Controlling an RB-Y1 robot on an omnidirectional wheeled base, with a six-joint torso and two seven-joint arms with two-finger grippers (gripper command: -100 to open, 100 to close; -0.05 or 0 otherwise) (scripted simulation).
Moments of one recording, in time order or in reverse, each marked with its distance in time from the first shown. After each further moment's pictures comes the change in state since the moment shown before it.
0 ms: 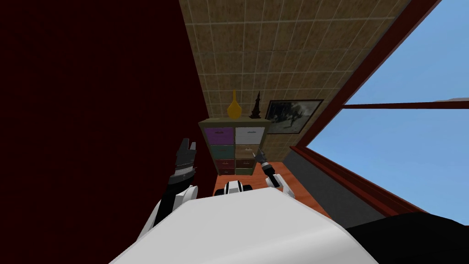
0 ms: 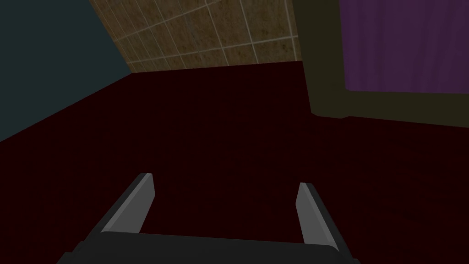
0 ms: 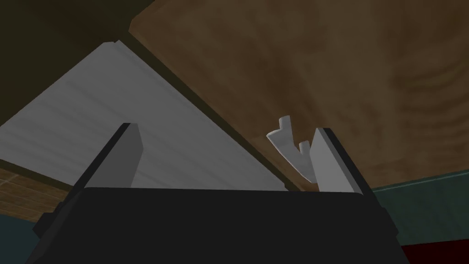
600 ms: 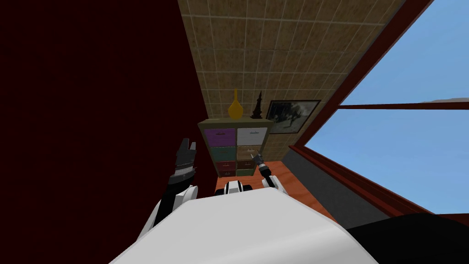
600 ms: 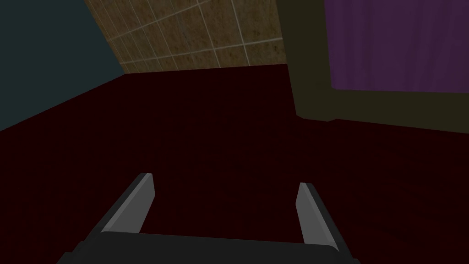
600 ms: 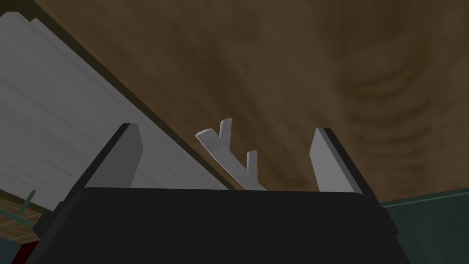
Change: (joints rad) left arm 0.000 0.000 0.000 0.000 0.000 0.000 0.000; right arm -0.019 0.095 -0.018 0.066 0.044 -0.006 0.137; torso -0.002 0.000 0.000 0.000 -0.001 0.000
